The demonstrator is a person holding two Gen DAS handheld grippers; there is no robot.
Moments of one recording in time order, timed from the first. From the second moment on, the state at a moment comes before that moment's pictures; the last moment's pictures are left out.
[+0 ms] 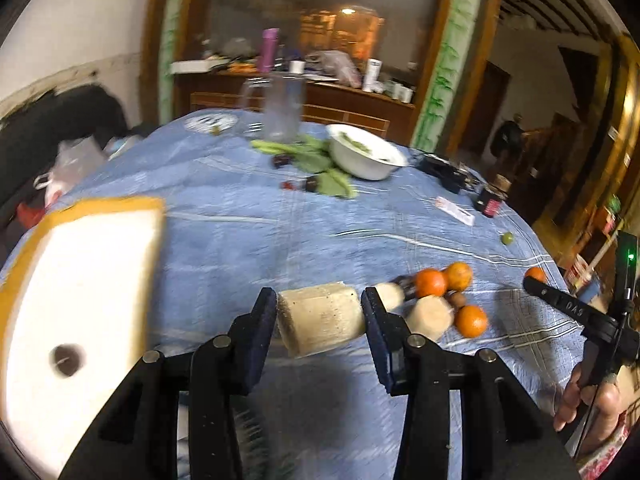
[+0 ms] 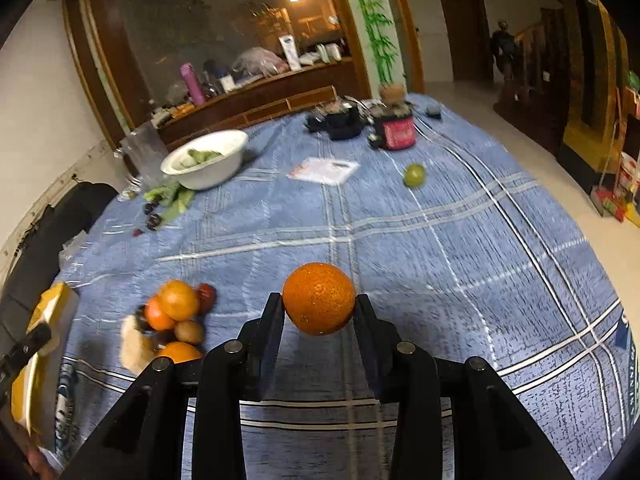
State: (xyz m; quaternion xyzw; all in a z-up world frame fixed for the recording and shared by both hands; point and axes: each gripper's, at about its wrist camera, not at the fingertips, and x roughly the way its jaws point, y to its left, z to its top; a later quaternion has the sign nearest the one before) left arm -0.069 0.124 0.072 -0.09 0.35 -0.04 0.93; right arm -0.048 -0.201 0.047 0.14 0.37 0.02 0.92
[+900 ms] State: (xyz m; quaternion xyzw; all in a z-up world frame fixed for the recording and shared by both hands) left arm -0.177 0.343 0.046 -0.21 0.36 0.13 0.90; right arm -0.086 0.233 0.056 -0.11 0.44 0.32 0.83
